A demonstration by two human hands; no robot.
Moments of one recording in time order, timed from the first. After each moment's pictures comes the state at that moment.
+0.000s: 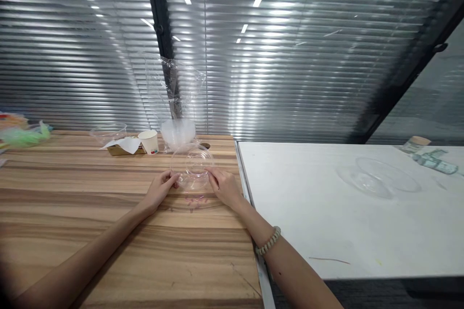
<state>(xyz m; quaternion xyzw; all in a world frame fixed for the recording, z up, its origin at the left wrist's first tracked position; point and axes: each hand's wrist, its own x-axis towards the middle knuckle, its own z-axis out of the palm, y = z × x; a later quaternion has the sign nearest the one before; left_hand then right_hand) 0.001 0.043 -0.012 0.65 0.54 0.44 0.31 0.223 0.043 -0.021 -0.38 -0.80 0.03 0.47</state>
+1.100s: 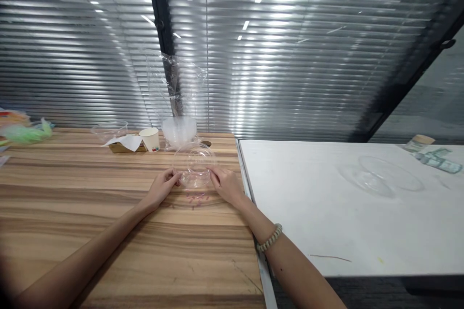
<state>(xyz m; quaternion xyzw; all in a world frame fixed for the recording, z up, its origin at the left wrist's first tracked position) 0.002 0.042 -0.008 0.66 0.55 0.42 0.29 0.224 0.045 -0.023 -0.39 -0.80 0.03 0.45</state>
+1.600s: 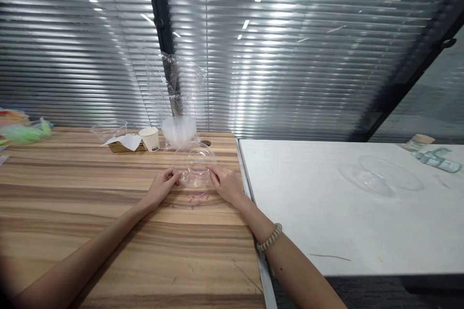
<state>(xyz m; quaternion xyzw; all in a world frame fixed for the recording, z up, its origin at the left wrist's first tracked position) 0.001 0.042 -0.008 0.66 0.55 0.42 0.29 0.224 0.045 -0.023 -0.39 -0.80 0.04 0.45</state>
